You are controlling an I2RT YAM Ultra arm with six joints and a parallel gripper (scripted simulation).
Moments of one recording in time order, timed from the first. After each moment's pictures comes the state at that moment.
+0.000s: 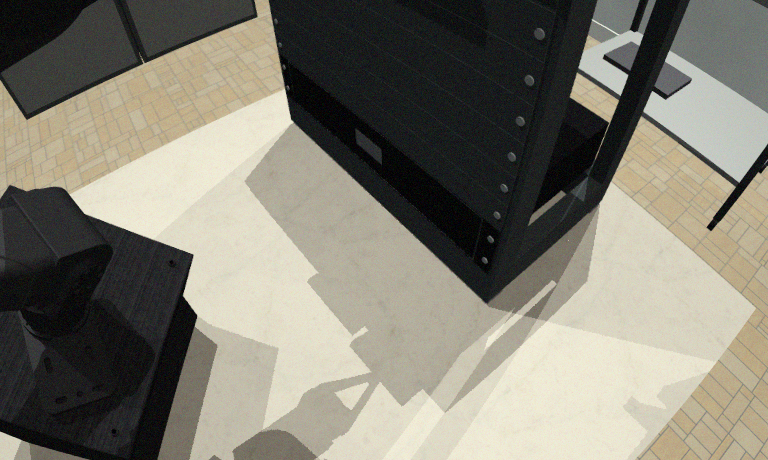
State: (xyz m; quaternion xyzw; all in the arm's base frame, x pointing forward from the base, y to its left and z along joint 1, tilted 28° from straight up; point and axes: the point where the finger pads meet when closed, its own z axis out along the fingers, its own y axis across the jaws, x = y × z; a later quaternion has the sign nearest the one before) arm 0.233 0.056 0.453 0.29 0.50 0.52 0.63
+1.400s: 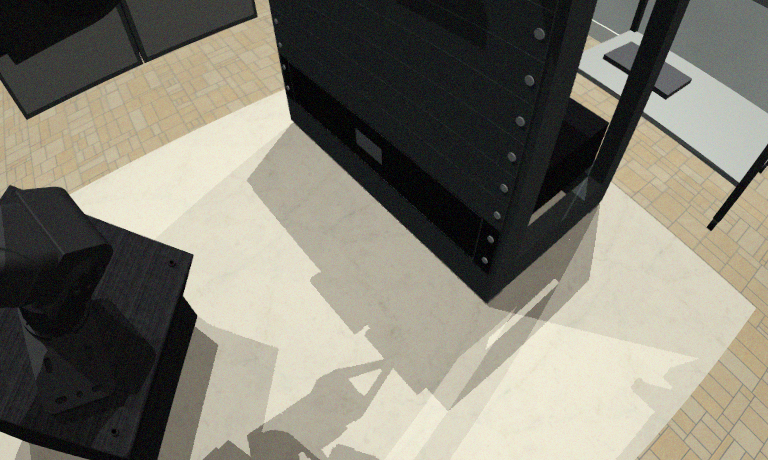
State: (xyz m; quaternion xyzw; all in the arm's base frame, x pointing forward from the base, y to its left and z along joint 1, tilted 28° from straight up) arm 0.252 0.064 0.458 0.29 0.50 0.52 0.63
